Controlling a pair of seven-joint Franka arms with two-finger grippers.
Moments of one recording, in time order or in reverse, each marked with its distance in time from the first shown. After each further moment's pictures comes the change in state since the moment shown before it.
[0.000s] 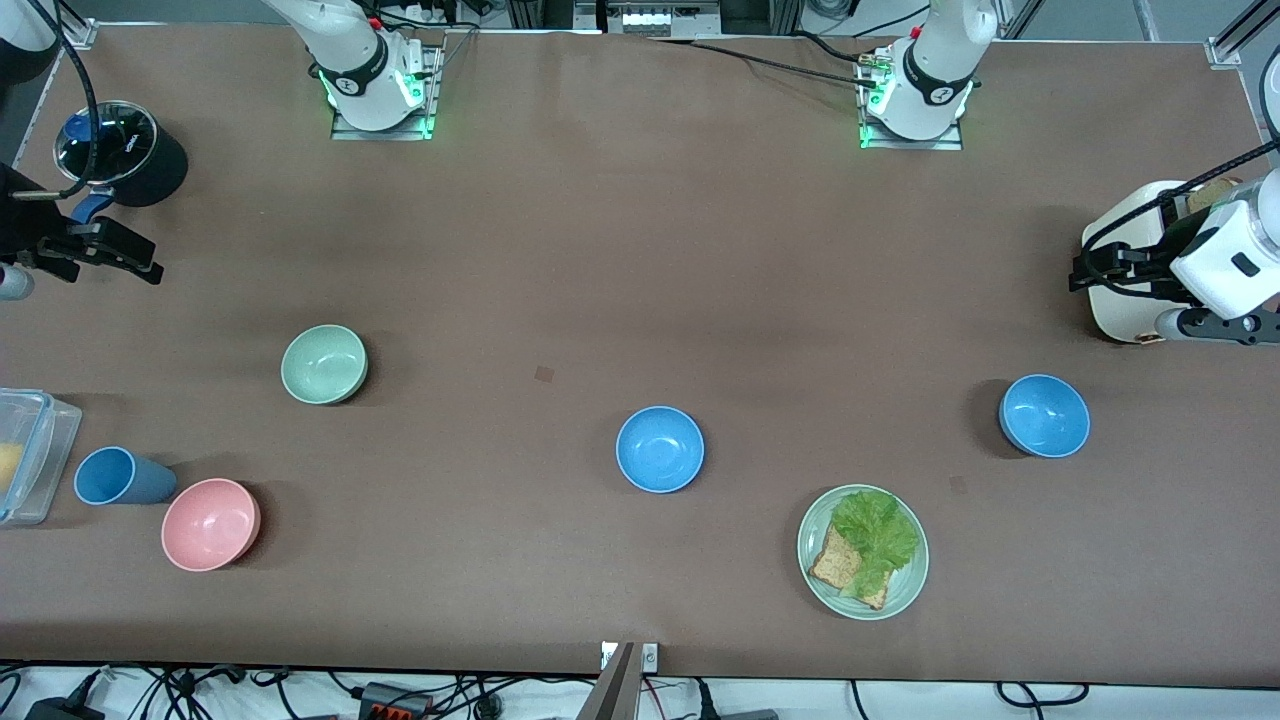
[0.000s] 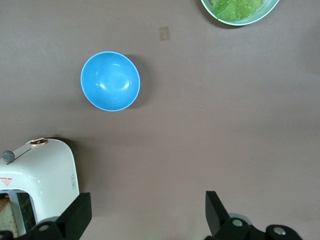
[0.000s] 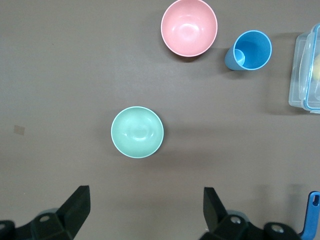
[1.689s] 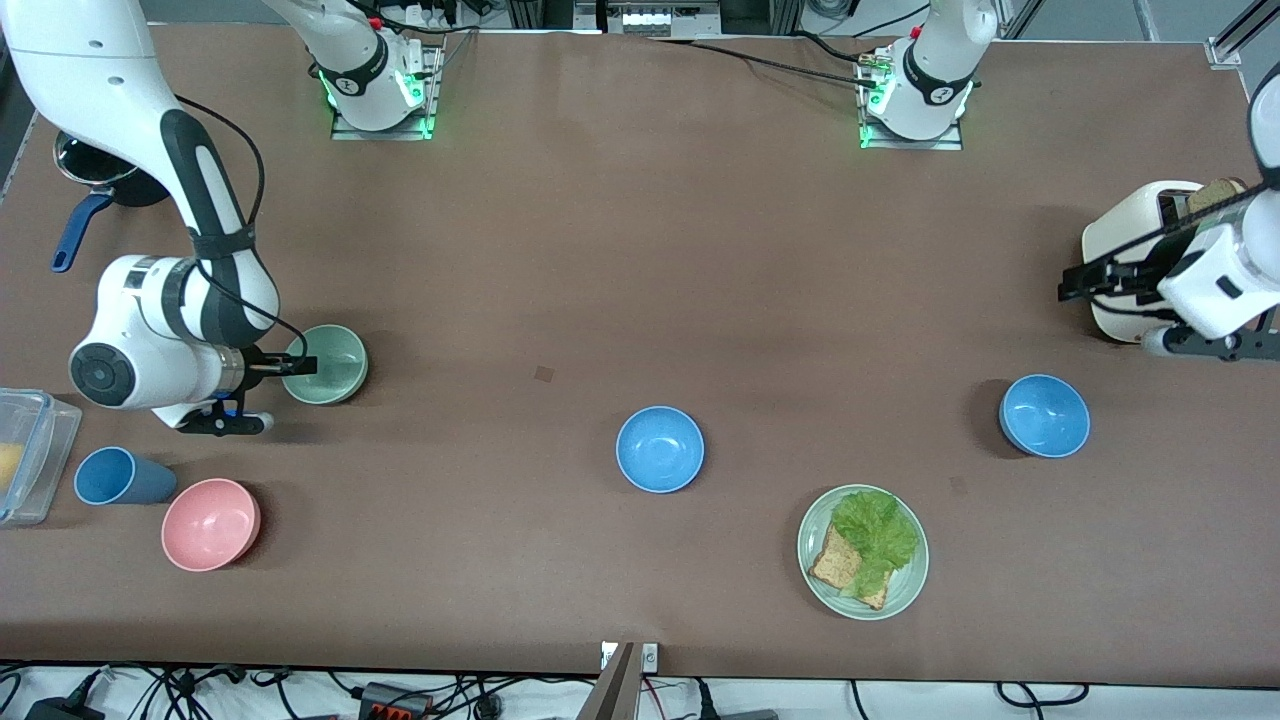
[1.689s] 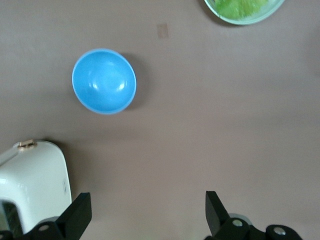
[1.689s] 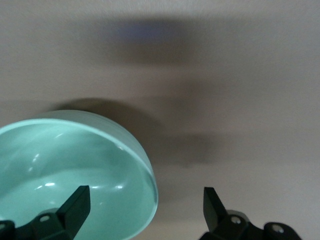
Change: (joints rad) left arm 0.006 0.062 0.006 -0.012 -0.012 0.064 0.000; right arm -0.004 0.565 -0.001 -0.086 0.001 0.283 0.006
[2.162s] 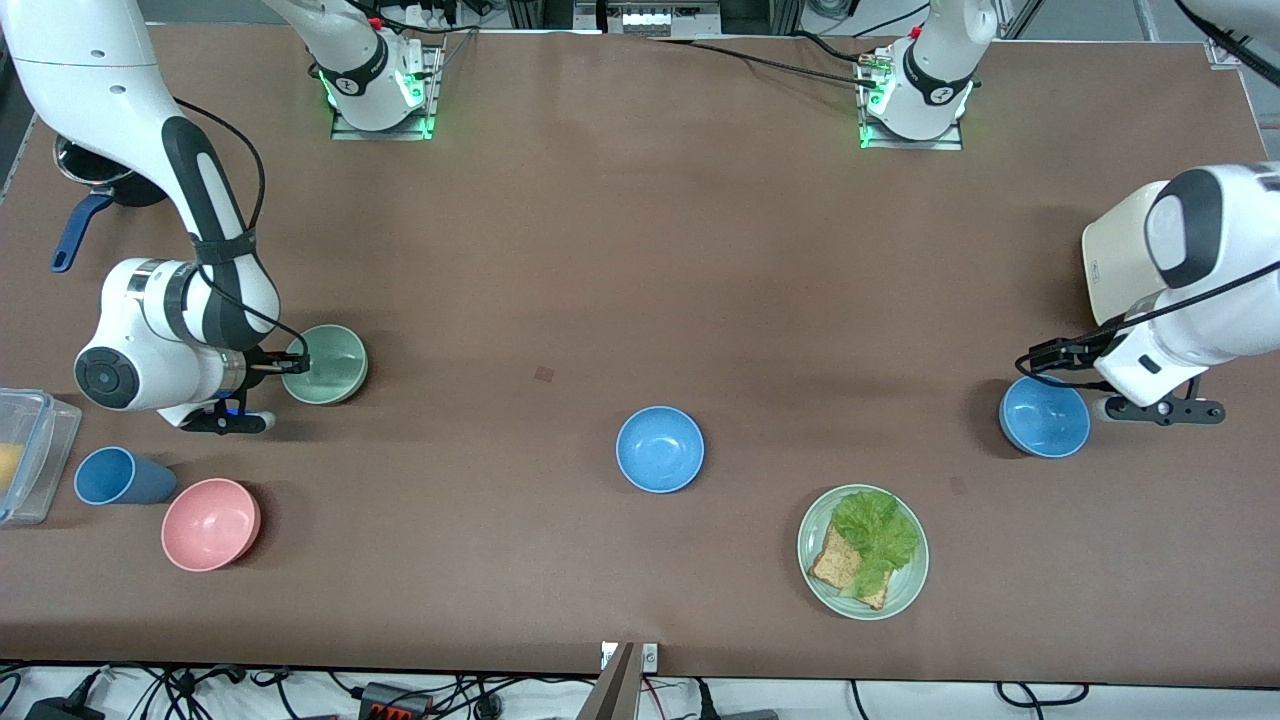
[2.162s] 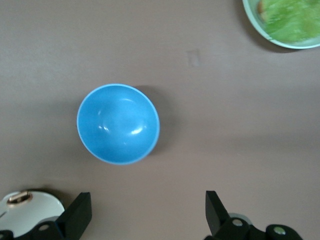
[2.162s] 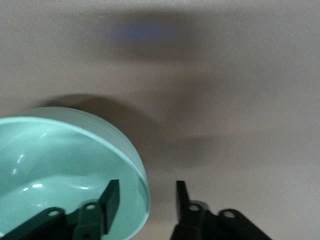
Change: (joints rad) left arm 0.033 0.106 0.005 -0.207 0.075 0.409 0.011; right arm -0.007 0.004 -0.002 -0.002 0.000 -0.005 0.000
